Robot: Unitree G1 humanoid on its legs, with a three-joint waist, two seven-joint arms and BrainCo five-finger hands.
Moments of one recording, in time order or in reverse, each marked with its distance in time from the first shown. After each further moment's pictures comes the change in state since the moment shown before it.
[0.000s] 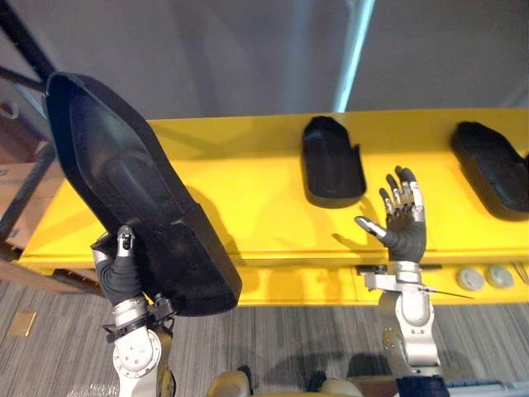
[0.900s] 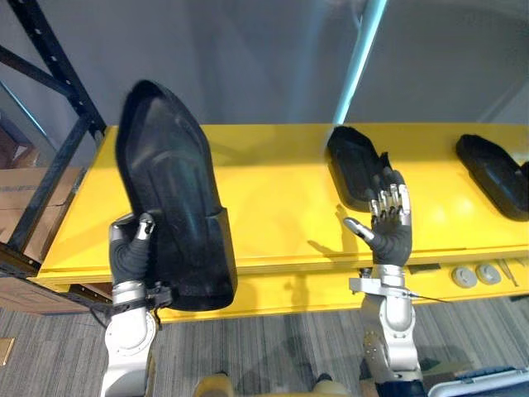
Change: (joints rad) left arm -0.118 0.135 -0.013 0.054 0.140 0.279 -0.073; right arm 0.010 0.060 0.038 0.022 0.022 -0.034 0.061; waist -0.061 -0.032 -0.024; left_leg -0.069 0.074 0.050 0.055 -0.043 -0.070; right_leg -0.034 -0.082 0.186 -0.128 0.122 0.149
